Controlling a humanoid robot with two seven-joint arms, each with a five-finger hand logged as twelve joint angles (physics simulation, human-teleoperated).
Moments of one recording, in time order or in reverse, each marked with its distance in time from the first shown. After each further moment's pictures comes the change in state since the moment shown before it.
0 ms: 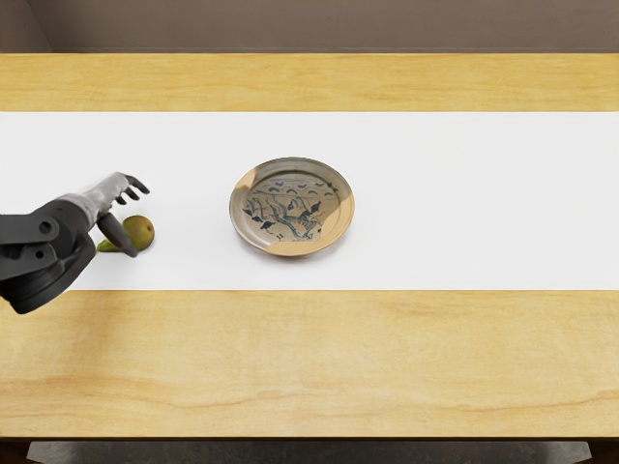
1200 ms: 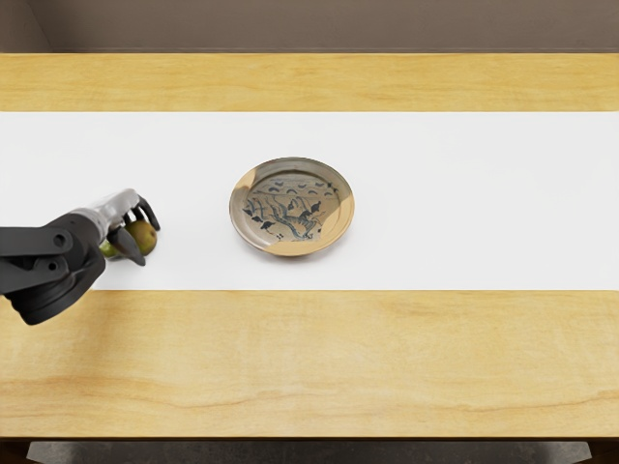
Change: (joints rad) left arm 0.012 -0.036 0.025 0.003 -0.008 -0.003 0.001; right arm 0.000 0.000 0.000 0.000 0.000 0.000 0.000
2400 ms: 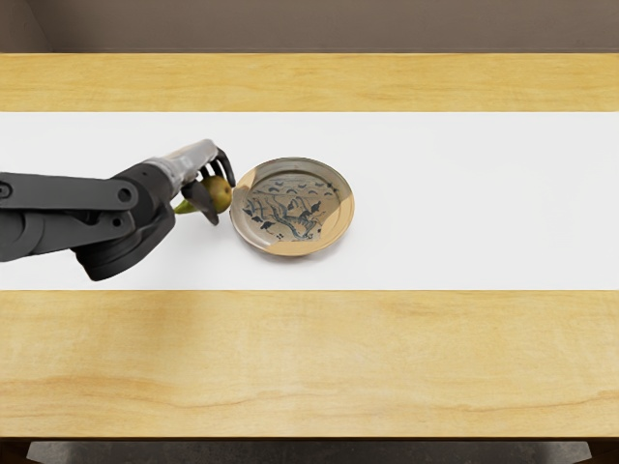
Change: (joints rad) left arm -0.196 -0.177 -0.021 -0.014 -0.066 -0.015 0.004; right arm 0.000 0.000 0.000 0.000 0.000 0.000 0.000
